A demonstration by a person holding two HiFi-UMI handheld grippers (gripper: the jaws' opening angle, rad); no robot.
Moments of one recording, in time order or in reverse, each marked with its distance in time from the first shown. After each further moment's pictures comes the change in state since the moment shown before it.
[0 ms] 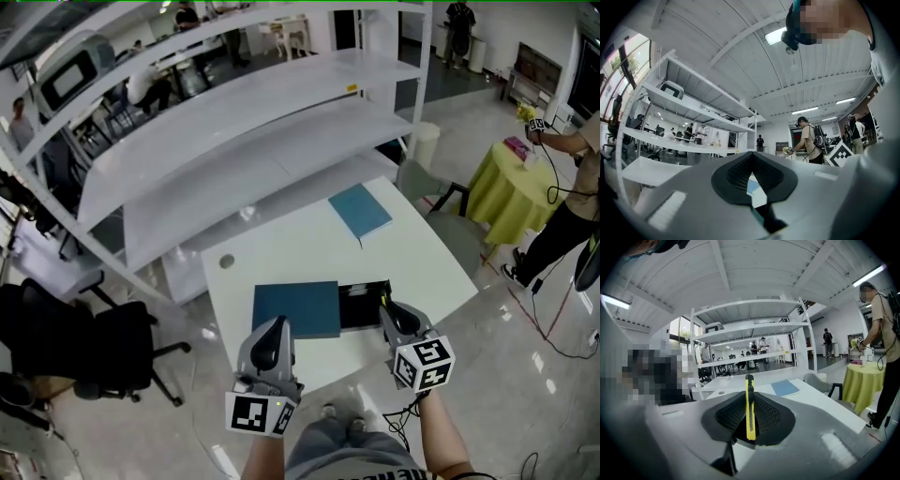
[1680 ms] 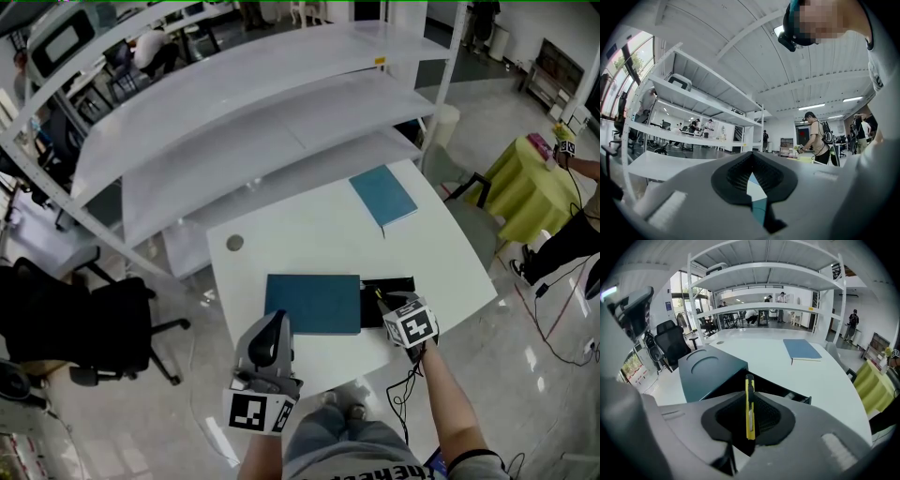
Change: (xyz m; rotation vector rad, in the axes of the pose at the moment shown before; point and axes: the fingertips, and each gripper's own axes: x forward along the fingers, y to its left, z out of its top) left arm 0.008 0.060 -0.030 -0.030 0.070 0.057; right arm 0.117 -0.023 -0.125 -0.175 0.603 0.075
